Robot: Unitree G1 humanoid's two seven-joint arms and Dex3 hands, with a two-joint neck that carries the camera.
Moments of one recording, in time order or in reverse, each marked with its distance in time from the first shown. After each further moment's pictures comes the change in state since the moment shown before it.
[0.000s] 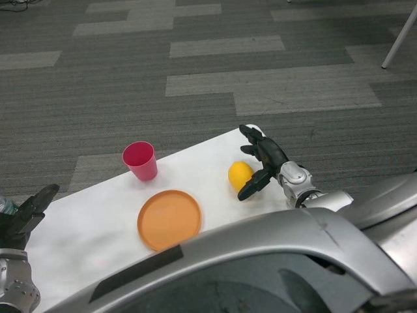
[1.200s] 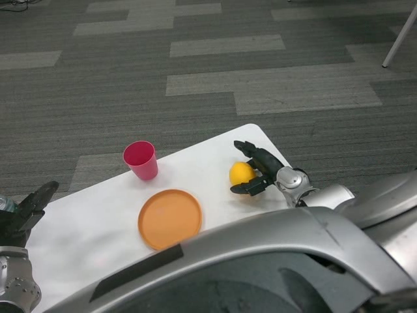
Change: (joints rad) left arm 0.001 0.002 0.007 -0.019 0.000 0.000 0.000; right arm -0.021 -0.017 0.043 0.105 -0.224 0.001 -0.085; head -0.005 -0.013
